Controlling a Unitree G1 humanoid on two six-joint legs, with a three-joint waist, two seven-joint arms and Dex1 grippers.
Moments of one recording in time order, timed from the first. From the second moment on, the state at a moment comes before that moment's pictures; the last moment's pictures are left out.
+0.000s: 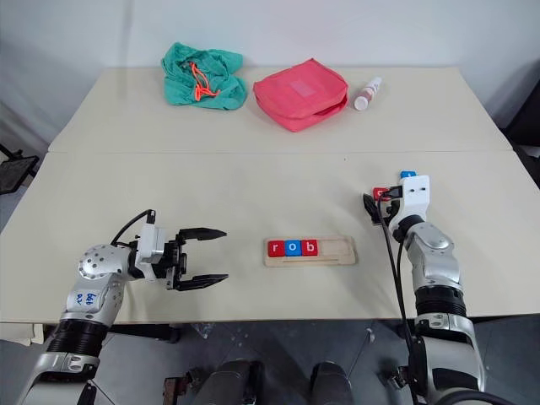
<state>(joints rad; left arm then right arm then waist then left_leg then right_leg) -0.34 0.53 0.03 0.23 -0.42 -0.17 -1.31 -0.61 -0.43 -0.24 0.60 0.19 0.14 0.42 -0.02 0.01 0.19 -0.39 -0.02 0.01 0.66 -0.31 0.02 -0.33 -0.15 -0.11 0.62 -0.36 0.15</state>
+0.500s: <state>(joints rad) -0.34 0.53 0.03 0.23 -0.42 -0.17 -1.31 -0.48 -0.40 -0.24 0.36 0.20 0.21 0.34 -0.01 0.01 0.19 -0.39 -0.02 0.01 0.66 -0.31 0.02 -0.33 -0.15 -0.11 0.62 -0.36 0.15</state>
